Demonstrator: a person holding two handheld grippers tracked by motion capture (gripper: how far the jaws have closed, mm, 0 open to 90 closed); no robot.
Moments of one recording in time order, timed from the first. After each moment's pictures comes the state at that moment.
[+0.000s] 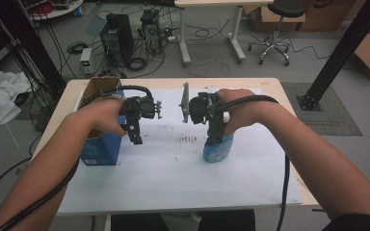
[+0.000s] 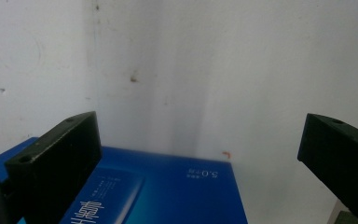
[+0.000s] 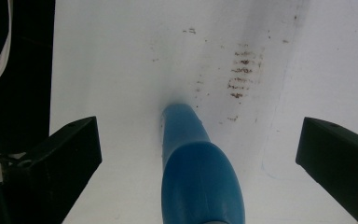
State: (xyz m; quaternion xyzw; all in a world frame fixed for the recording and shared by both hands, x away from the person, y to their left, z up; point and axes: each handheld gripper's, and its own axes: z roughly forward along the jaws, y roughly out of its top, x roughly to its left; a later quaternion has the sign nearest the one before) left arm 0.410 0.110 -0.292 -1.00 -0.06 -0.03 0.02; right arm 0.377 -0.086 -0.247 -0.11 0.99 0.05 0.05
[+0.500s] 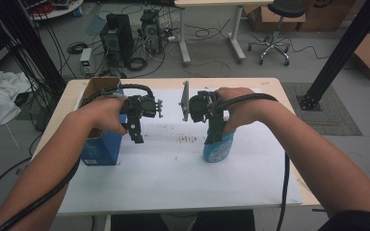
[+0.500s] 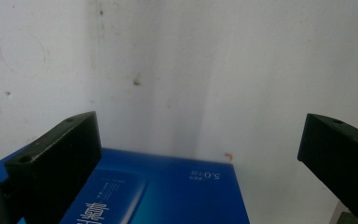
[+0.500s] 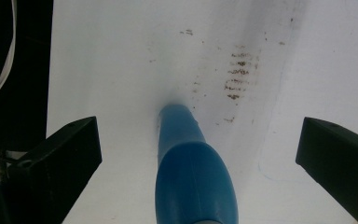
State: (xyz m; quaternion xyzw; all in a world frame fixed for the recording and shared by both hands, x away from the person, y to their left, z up) left arm 0.411 0.108 -0.291 -1.00 -0.06 -0.03 0.01; right arm 0.381 -0.086 -0.246 -0.11 0.99 0.05 0.05
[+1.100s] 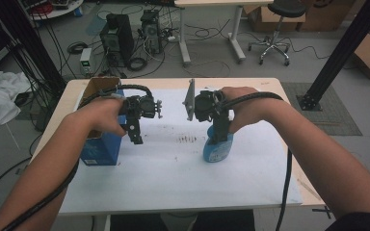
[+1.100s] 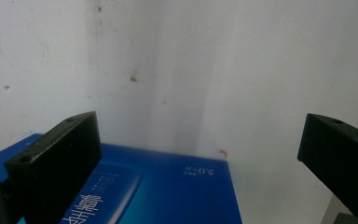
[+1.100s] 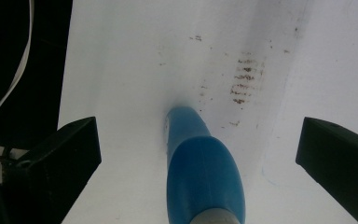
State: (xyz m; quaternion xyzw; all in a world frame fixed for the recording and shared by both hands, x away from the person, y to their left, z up) left arm 0.405 0.107 -0.286 -1.00 -0.07 -0.03 0.01; right arm 0.376 -0.097 -0.237 -0.13 0.99 0.07 0.04
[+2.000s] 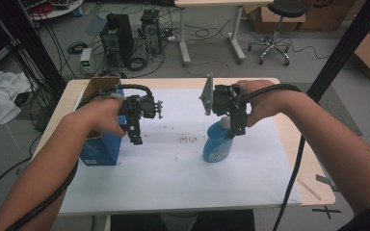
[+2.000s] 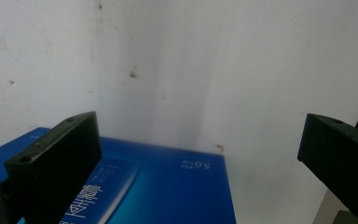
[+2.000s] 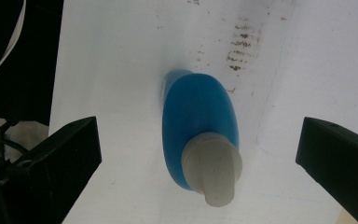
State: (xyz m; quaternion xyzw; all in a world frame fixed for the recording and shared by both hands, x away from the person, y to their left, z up) left arm 0.399 0.104 -0.280 -1.00 -0.07 -0.04 0.03; right arm 0.386 -0.133 -0.227 -0.14 0.99 0.06 0.05
